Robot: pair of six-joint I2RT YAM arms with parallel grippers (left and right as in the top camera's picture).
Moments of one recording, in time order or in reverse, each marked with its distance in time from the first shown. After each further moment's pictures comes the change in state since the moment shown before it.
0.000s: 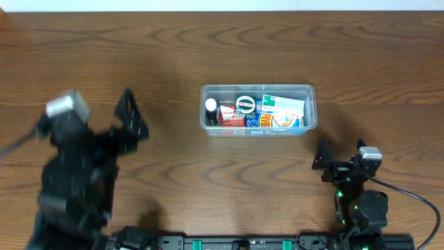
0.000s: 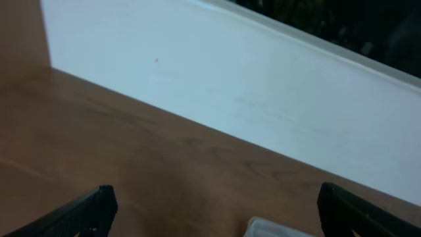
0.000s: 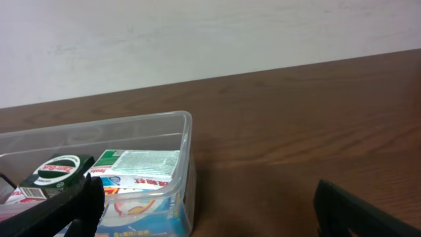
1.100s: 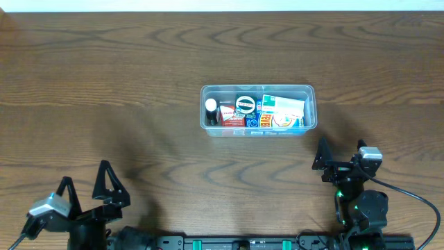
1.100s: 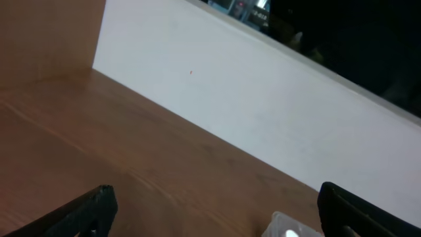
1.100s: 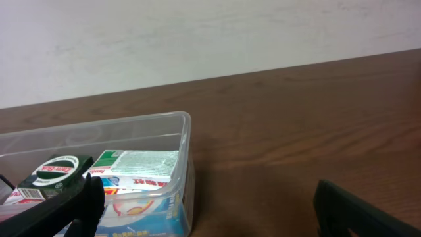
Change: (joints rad) left arm 0.000 -0.594 -0.315 -0.133 -0.093 -0.053; right arm 0.000 0.000 0.000 0.000 0.003 0.000
